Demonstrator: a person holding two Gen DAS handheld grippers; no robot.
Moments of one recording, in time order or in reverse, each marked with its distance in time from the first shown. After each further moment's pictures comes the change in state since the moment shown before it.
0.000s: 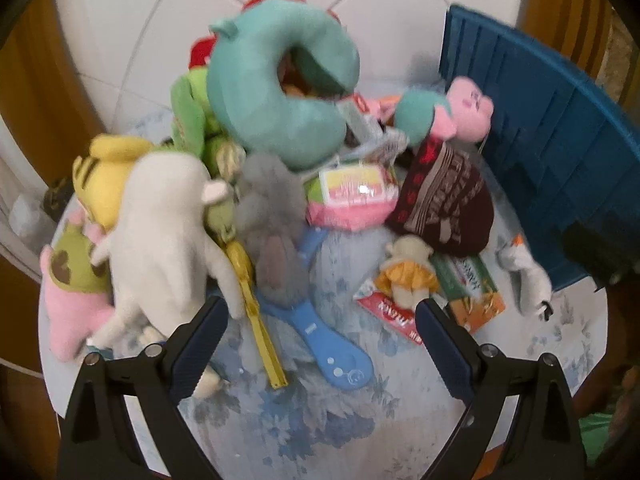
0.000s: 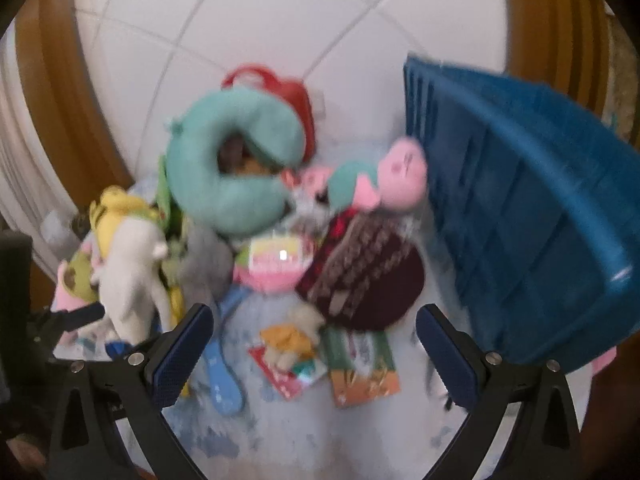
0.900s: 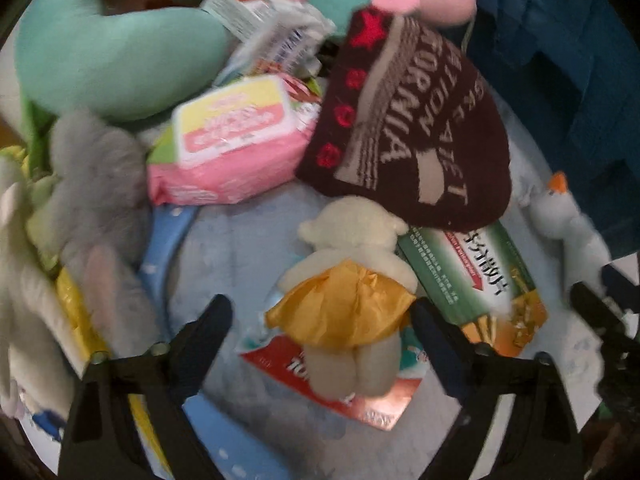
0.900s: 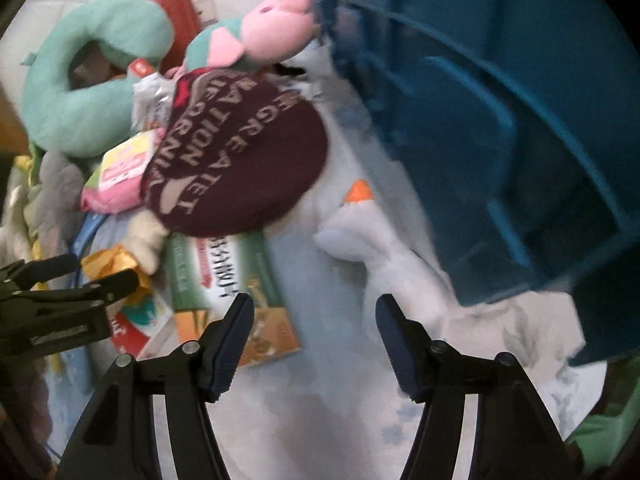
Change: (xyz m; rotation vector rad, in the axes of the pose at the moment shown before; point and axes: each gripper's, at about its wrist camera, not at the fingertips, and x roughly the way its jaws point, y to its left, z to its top) left arm 0.168 -0.092 0.006 0.167 0.182 -0.093; right arm 0.111 -0.111 -0.089 0.167 0.197 -0.207
